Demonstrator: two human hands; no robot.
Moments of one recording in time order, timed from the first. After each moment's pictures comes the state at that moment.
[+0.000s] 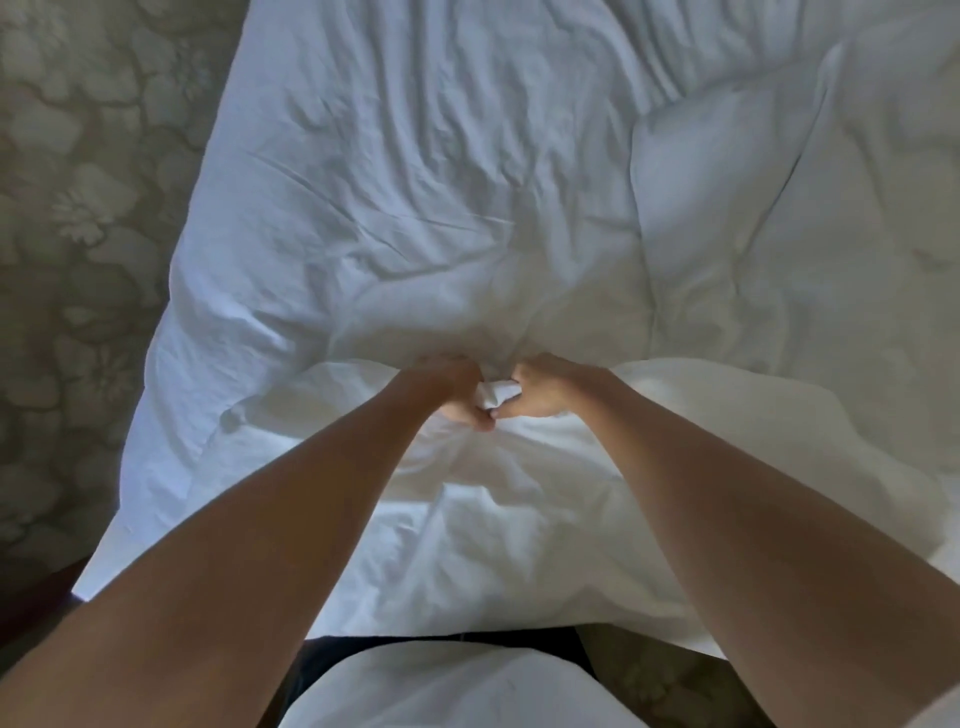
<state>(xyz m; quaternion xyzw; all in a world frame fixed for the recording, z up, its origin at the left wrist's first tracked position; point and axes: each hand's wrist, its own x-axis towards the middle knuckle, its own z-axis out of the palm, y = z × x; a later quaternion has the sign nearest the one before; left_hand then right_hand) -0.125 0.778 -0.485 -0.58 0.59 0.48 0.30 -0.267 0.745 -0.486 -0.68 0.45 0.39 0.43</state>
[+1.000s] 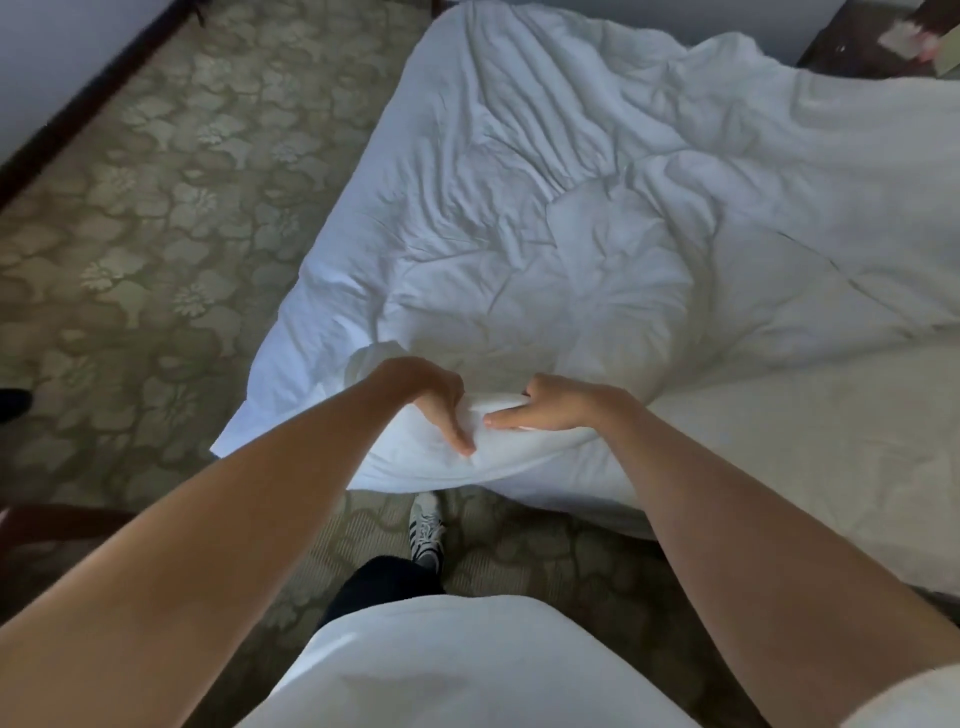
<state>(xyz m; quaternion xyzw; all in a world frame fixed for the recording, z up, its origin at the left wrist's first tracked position) -0.164 1.093 -0.230 -0.55 0.66 0.41 0.31 -0.350 1.084 -0.228 -0.72 0.52 0.23 0.40</state>
